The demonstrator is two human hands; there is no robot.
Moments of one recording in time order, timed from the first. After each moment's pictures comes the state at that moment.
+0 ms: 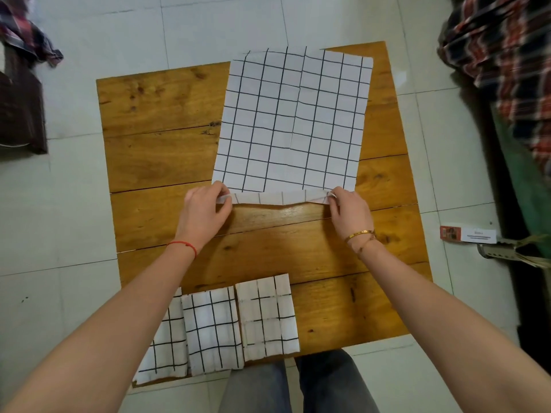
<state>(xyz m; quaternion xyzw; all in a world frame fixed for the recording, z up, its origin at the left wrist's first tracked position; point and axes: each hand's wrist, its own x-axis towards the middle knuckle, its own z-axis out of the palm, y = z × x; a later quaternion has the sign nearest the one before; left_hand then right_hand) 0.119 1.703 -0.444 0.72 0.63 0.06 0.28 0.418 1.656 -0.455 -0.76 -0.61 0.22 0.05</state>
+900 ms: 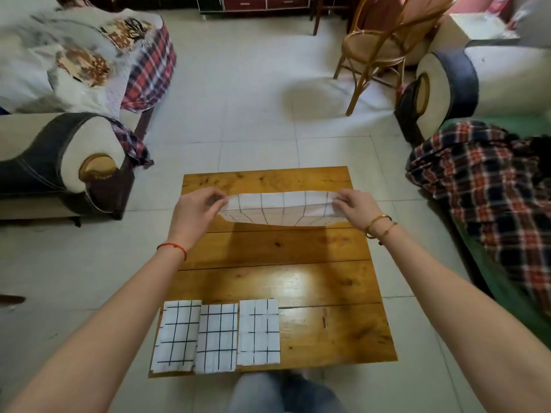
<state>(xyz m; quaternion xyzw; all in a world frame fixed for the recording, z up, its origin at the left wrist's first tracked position) 0.120 1.651 -0.170 0.73 0.61 0.27 0.16 0.473 1.659 -0.179 -0.66 -0.69 0.27 0.15</state>
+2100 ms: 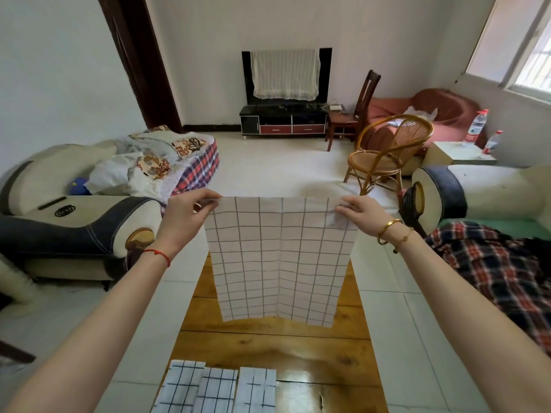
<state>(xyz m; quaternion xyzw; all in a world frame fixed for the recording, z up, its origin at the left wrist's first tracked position) 0.116 1.598 0.031 0.74 0.52 0.42 0.04 0.496 1.643 0.026 -0.52 -0.79 0.20 0.25</state>
